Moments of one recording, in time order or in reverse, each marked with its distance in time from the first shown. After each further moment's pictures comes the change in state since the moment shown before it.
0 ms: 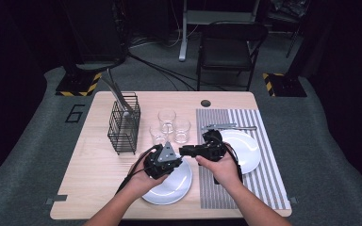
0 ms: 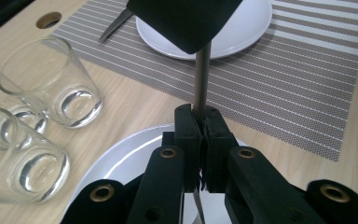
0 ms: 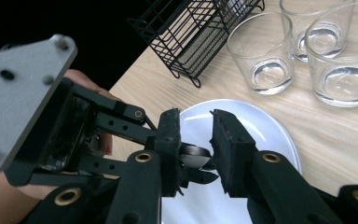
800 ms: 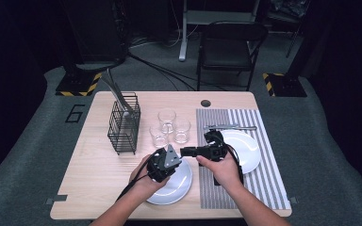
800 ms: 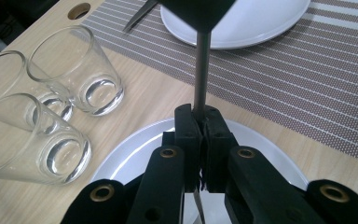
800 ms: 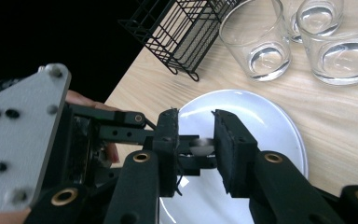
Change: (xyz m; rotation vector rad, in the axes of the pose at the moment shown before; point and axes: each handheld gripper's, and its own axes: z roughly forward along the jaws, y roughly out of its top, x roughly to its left) left arm -0.014 -0.003 0.010 0.058 0.140 0.020; right arm -0.003 -0.002 0.000 0.023 -0.008 0.099
